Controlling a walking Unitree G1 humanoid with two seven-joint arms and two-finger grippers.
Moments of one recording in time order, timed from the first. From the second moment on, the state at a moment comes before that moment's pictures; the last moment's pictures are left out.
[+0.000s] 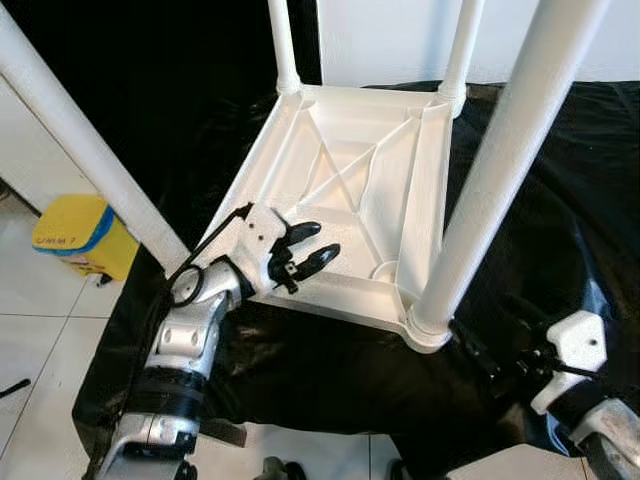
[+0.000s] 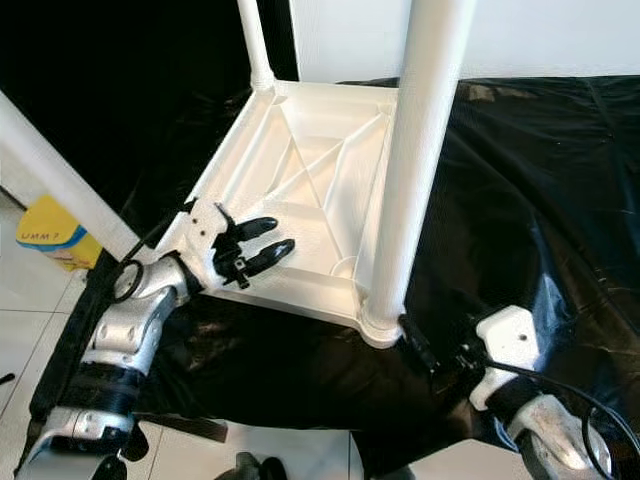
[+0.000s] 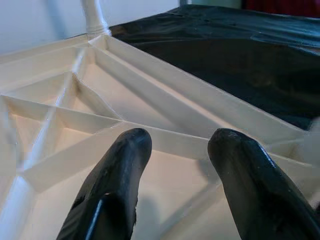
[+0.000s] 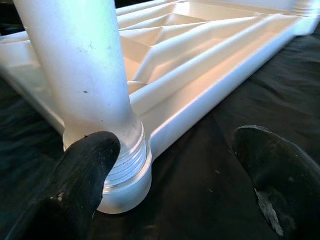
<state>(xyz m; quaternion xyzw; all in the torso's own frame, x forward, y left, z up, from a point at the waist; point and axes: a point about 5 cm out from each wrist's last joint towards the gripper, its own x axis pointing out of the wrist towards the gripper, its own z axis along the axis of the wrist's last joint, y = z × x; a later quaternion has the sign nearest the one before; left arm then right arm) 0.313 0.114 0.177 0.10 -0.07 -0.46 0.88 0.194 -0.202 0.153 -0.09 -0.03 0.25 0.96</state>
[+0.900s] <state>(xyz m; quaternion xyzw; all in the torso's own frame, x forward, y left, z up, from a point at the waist) 0.258 0.093 0.156 0.11 -0.03 -0.45 0.89 0.260 -0.155 0.161 -0.07 -0.06 0.40 0.91</state>
